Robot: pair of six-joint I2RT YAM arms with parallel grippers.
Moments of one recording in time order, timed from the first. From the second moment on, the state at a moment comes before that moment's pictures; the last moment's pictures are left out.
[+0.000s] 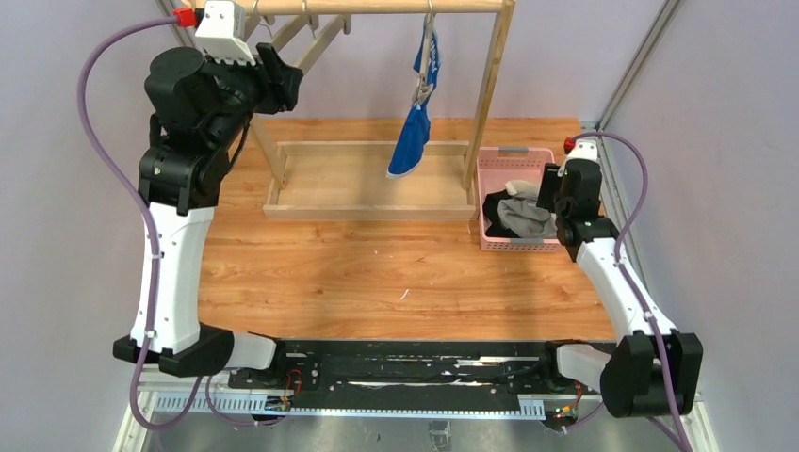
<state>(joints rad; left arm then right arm) -0.24 1.37 2.05 -0.67 0.01 -0.13 0.06 1.18 0.87 -0.17 0.26 0.05</state>
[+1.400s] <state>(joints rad) -0.57 1.74 2.26 -0.45 0.13 -0.13 0.31 0.91 0.89 -0.31 0.22 -0.01</state>
